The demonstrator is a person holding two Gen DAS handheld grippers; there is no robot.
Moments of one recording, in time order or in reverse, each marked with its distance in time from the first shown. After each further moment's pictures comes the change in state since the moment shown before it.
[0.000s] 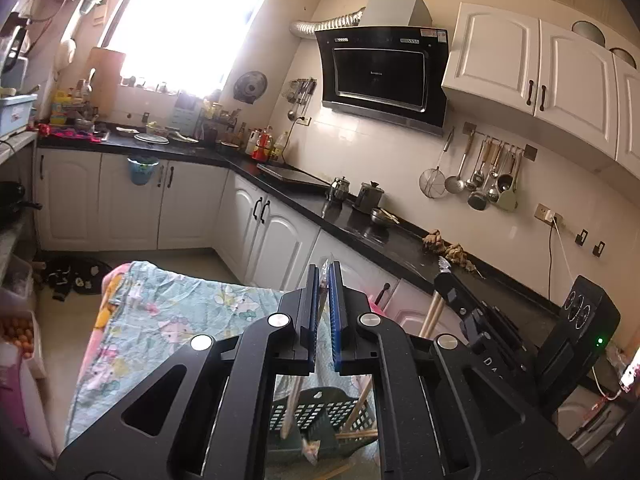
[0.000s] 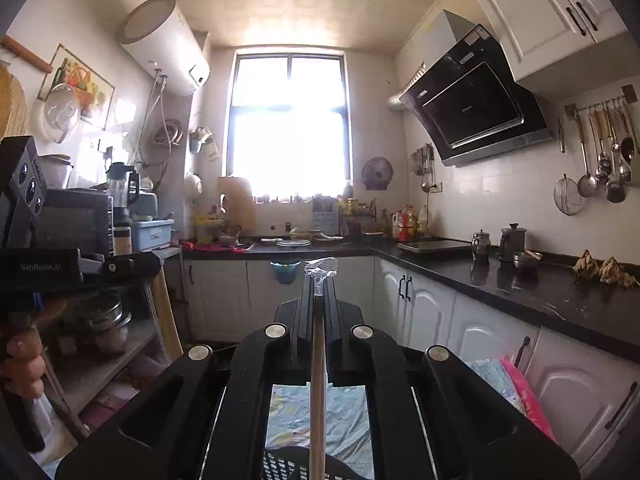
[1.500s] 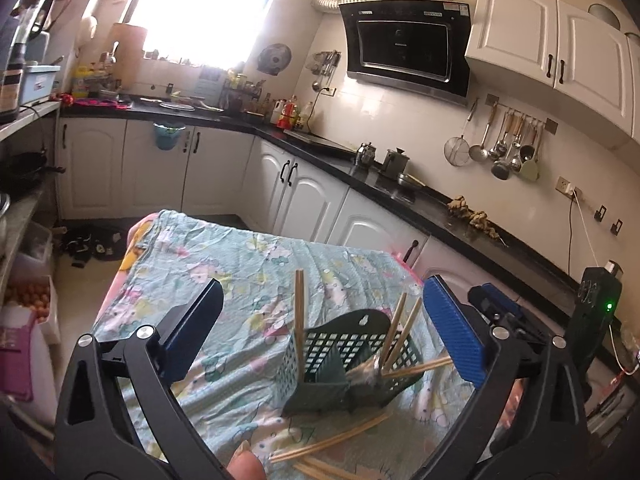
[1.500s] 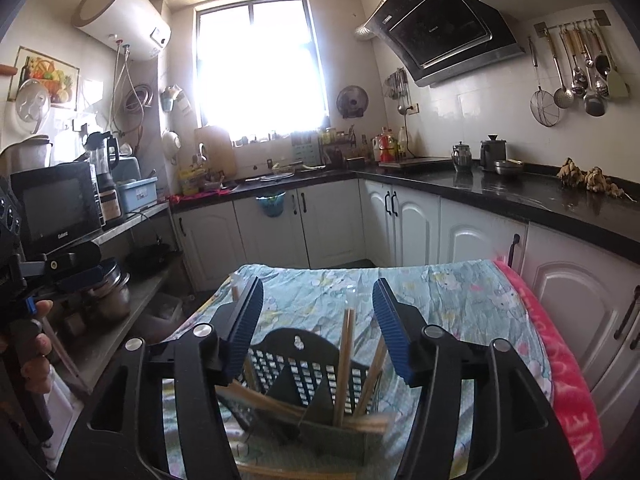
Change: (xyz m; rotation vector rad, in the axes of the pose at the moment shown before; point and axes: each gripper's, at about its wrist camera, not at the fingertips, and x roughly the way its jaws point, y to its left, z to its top) left arm -0.023 0.038 -0.084 -0.021 0.086 0.084; right arm -0.031 -0.012 -0.079 0.133 0.243 -0.039
